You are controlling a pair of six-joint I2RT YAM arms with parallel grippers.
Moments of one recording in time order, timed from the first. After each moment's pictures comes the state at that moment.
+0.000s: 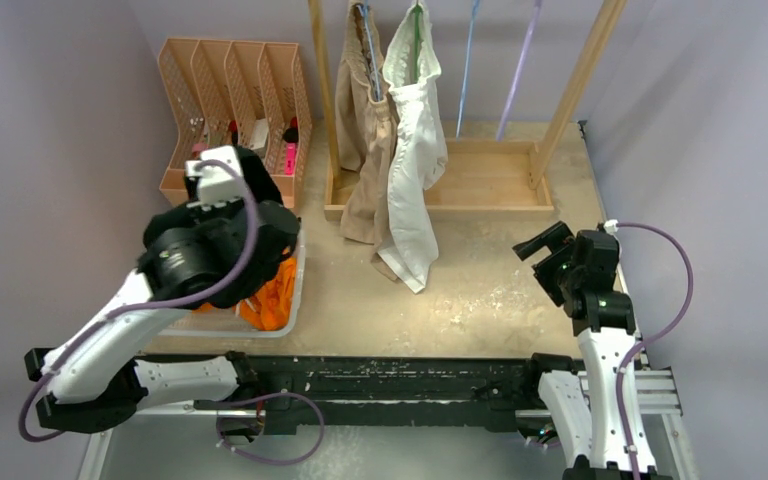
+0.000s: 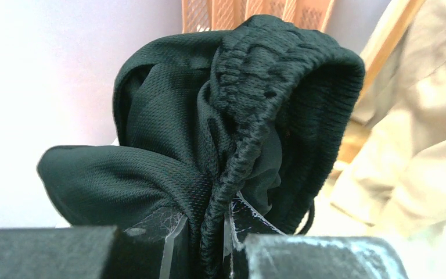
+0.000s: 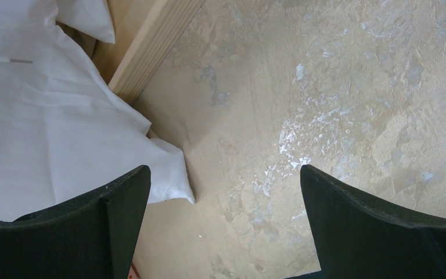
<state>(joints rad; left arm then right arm) -1.01 1.09 1.64 -1.37 -1.30 -0.80 -0.11 0.67 0.72 -0.77 -0.04 0.83</state>
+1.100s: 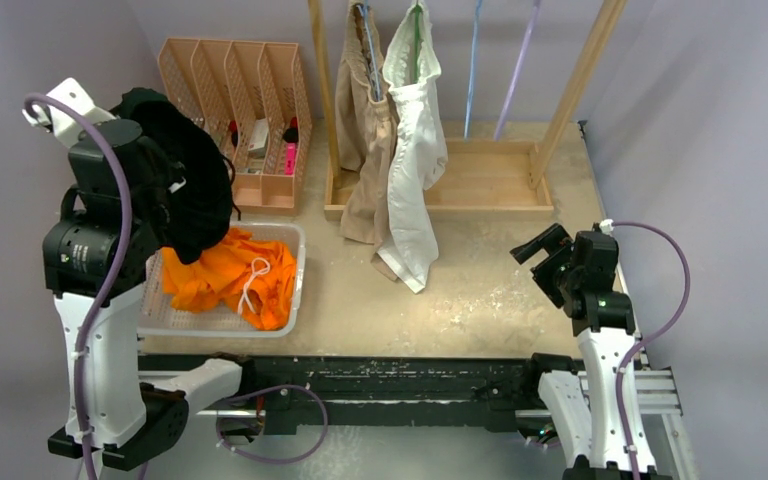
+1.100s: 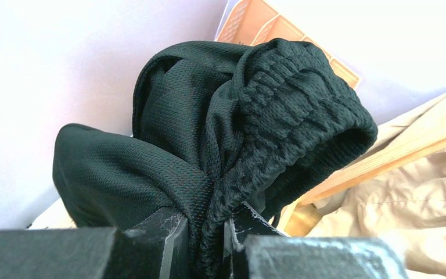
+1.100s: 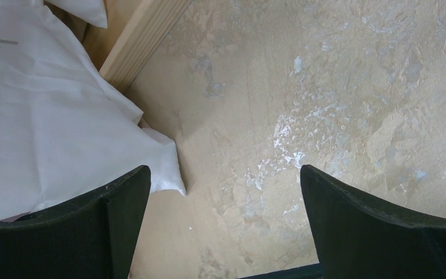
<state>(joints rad) -0.19 1.11 1.90 -1.09 -0.69 -0.53 -0.11 0.67 0.71 -0.78 -0.07 0.78</state>
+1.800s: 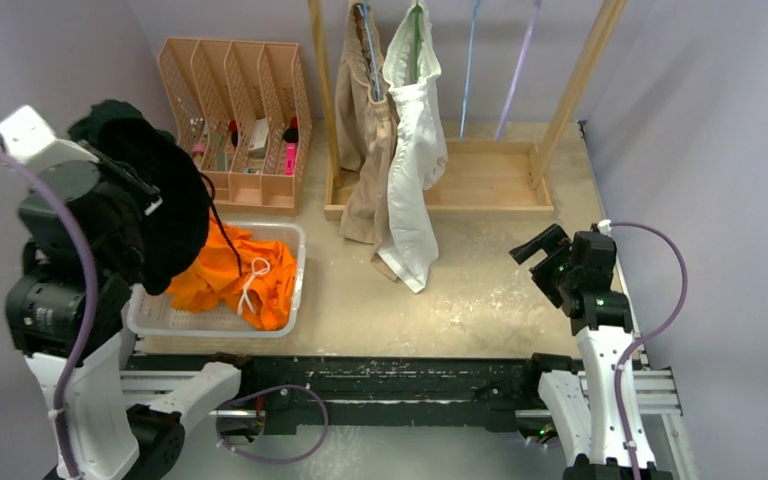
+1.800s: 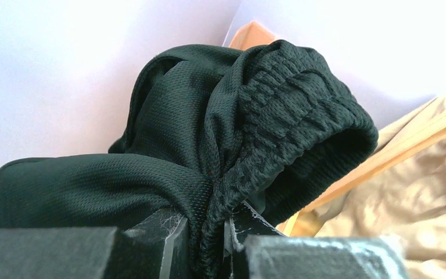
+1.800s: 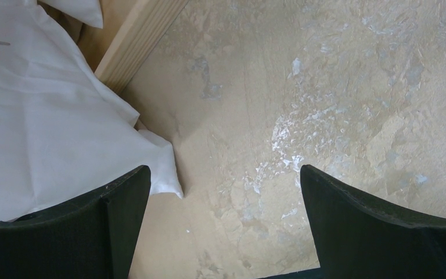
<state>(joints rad) -0.19 1.04 2.02 -1.12 -0.70 -0.43 -0.11 0.68 0.69 -0.76 -0.07 0.78</state>
